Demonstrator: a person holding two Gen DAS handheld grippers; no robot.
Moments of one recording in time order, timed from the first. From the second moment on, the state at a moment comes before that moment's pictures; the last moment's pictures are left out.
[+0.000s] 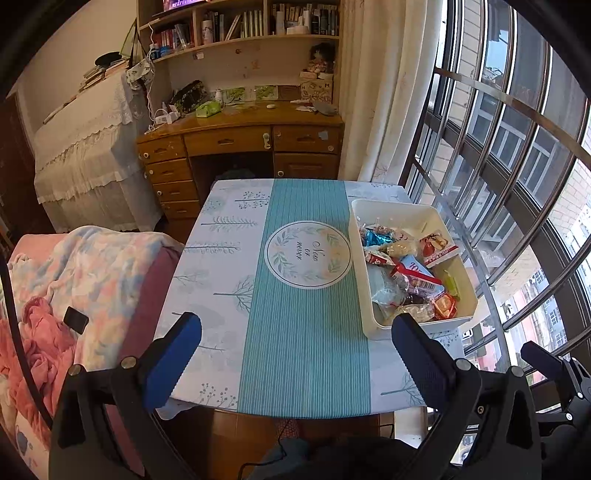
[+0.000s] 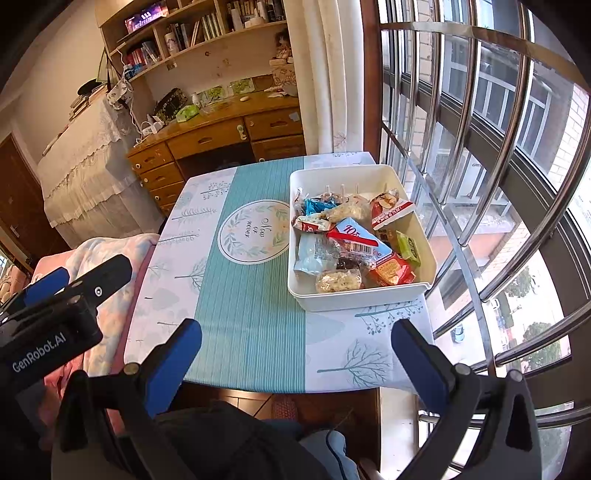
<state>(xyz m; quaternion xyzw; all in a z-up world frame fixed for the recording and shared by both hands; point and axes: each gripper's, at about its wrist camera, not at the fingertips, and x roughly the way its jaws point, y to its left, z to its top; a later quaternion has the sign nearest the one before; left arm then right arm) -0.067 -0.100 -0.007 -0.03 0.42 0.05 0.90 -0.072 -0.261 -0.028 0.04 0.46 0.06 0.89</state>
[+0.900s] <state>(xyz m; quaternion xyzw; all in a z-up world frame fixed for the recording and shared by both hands) -0.055 -0.105 -0.025 -0.04 0.45 0.05 0.89 -0.056 -0.265 -0.042 0.03 0.48 0.06 0.87</state>
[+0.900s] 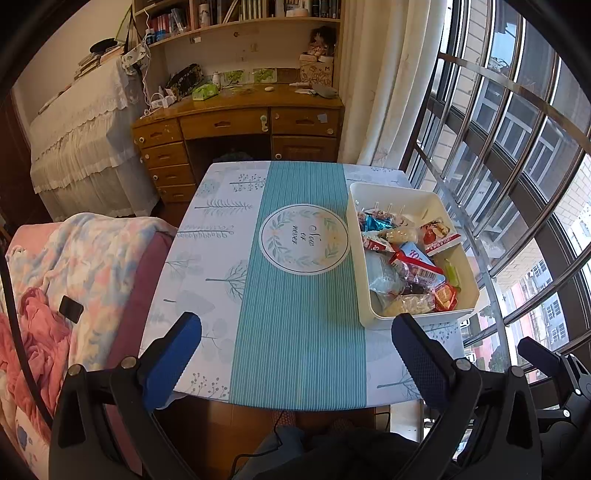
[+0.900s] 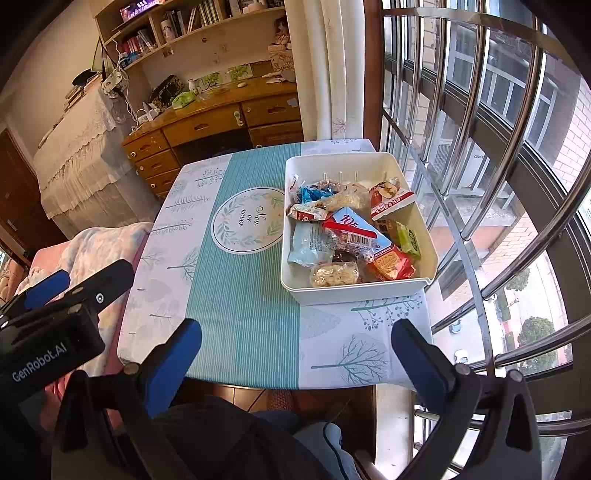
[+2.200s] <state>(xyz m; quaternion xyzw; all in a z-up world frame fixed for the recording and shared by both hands) -0.052 -0.107 -0.040 -0.05 0.48 0.05 0.87 -0.052 -0.273 -0.053 0.01 0.51 0.05 0.86</state>
